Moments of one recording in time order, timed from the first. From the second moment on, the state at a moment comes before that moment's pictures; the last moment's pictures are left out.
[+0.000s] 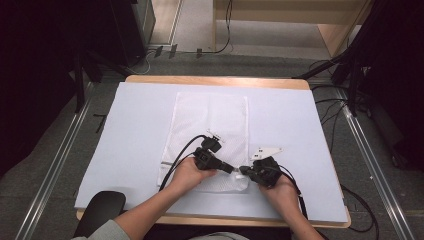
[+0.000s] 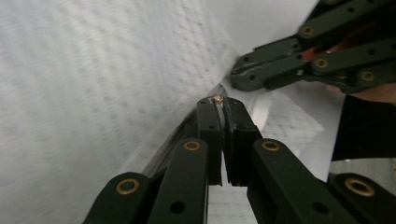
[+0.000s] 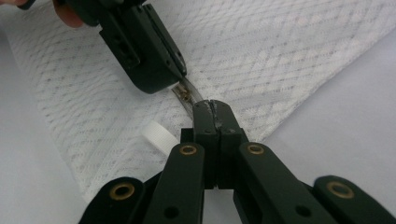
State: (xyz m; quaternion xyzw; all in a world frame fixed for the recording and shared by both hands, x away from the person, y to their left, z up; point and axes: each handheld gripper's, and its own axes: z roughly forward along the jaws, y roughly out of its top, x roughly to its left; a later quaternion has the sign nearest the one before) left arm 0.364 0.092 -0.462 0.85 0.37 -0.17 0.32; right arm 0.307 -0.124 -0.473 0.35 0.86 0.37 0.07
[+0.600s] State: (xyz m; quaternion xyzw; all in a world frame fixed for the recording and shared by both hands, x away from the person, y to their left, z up) left arm 0.366 0.115 -0.455 0.85 0.38 -0.19 0.32; right arm 0.308 -0.126 -0.474 0.35 0.86 0.38 0.07
